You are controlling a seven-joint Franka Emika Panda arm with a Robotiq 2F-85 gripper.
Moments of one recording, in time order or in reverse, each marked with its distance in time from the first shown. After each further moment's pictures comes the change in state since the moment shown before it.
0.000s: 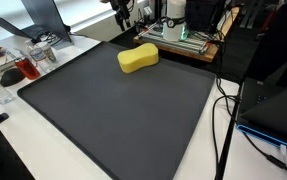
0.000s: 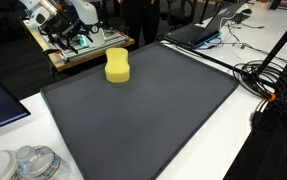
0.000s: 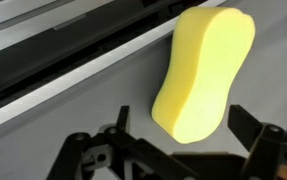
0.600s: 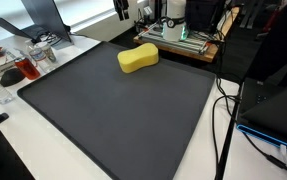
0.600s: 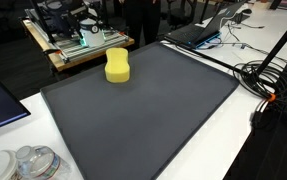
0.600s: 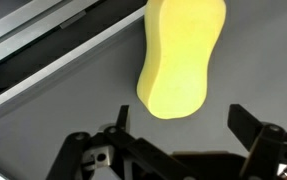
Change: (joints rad) arm 0.078 -0.215 0.167 0.008 -0.215 -0.018 0.560
